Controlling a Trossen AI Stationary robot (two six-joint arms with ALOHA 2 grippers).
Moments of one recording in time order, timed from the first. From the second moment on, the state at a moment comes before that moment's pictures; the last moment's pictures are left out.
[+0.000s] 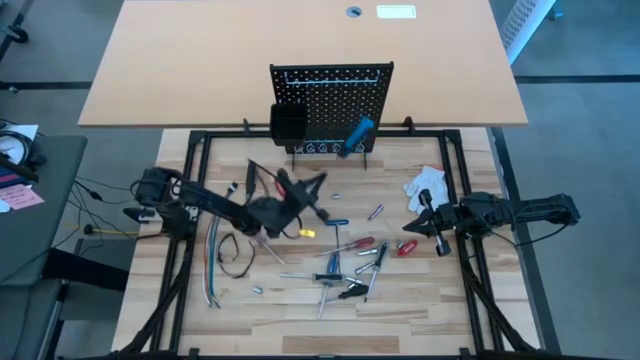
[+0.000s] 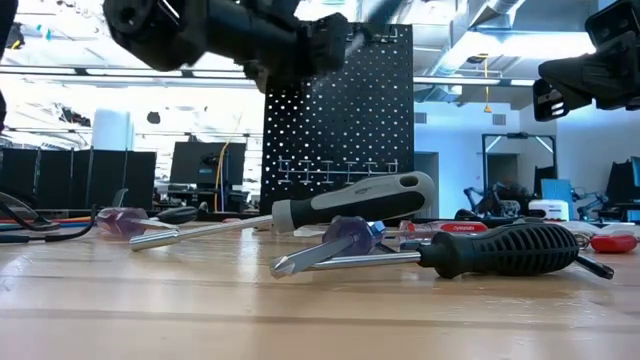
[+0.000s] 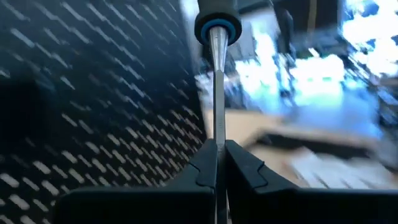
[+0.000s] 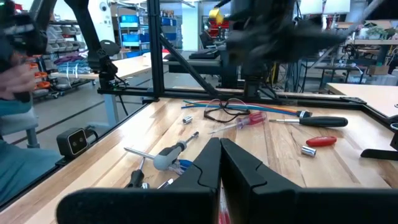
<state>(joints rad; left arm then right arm) -0.09 1.76 0.84 1.23 -0.91 0.39 0.10 0.05 0.00 0.04 -0.10 0.00</state>
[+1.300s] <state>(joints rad) 0.05 1.58 1.13 1.25 -0.97 0.73 0.10 0.05 0.00 0.04 -0.10 0.00</state>
